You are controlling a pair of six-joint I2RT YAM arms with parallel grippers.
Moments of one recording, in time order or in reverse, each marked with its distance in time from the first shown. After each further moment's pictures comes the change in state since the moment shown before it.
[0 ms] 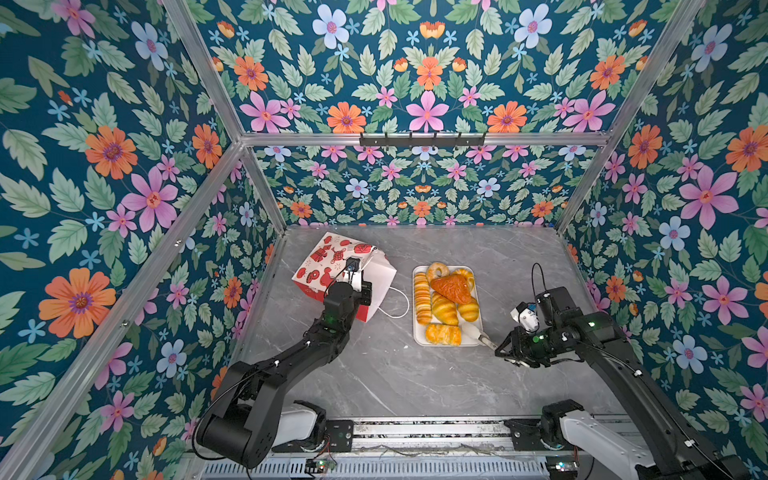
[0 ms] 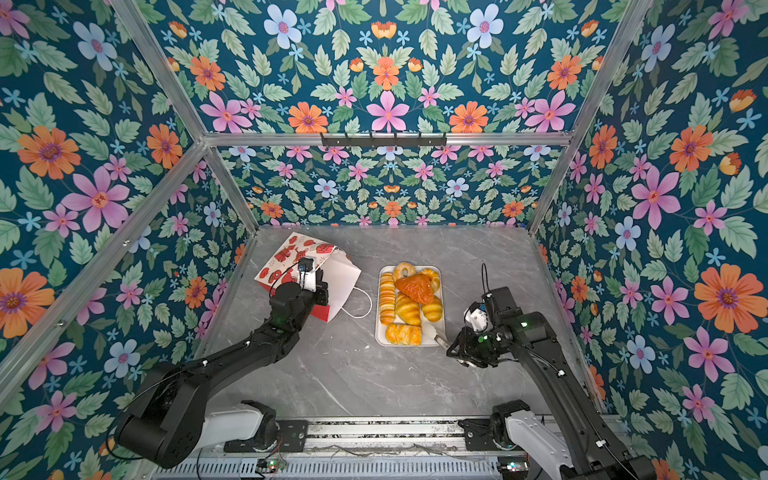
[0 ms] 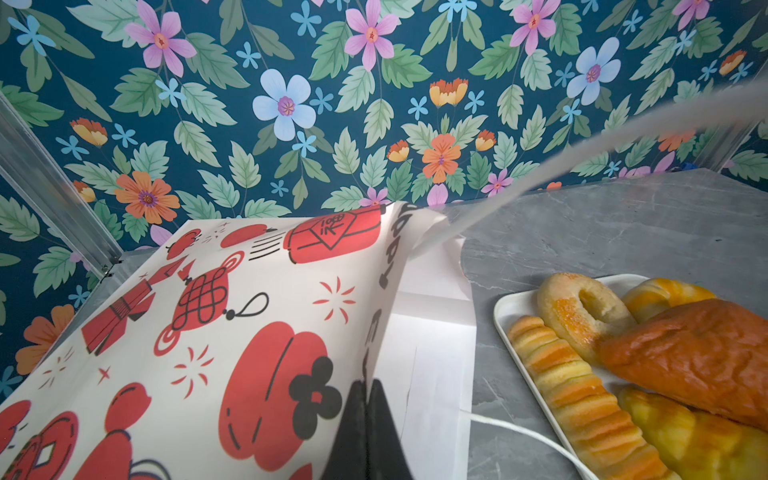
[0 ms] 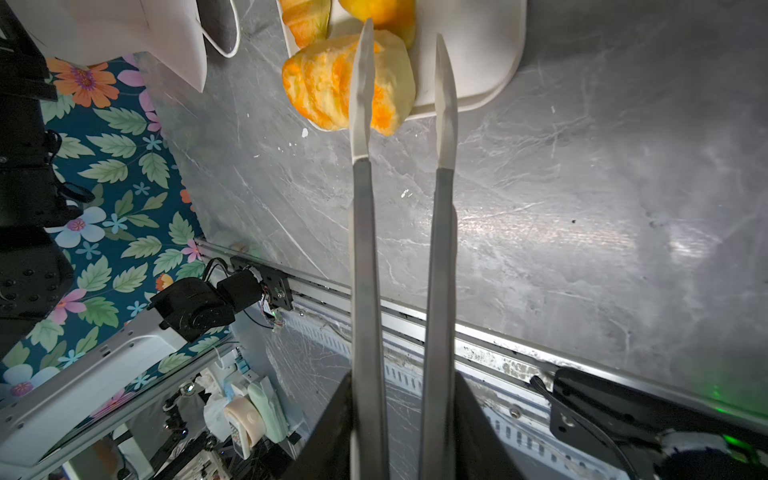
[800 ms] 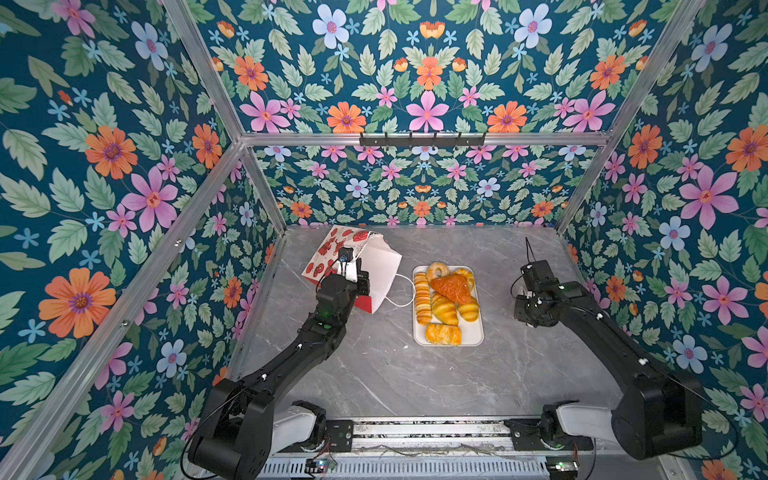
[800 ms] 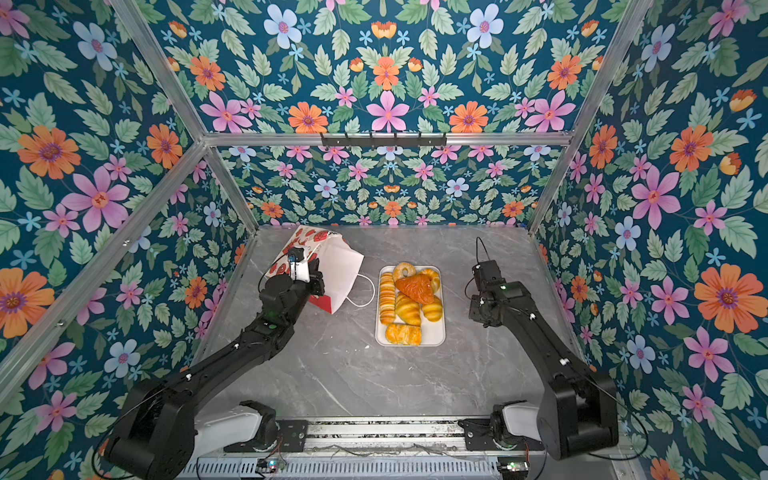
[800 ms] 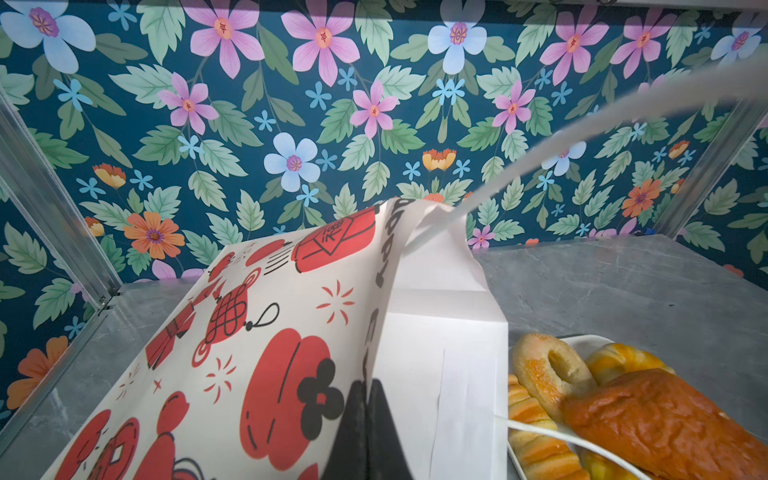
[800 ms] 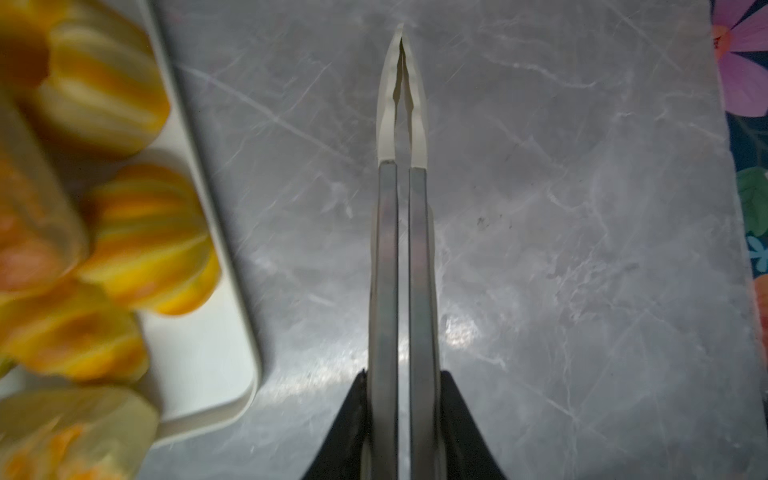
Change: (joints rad) left arm 0.006 -0.093 0.100 -0.108 0.026 -0.053; right arm -0.091 0.423 0.081 0.358 0.753 -0.078
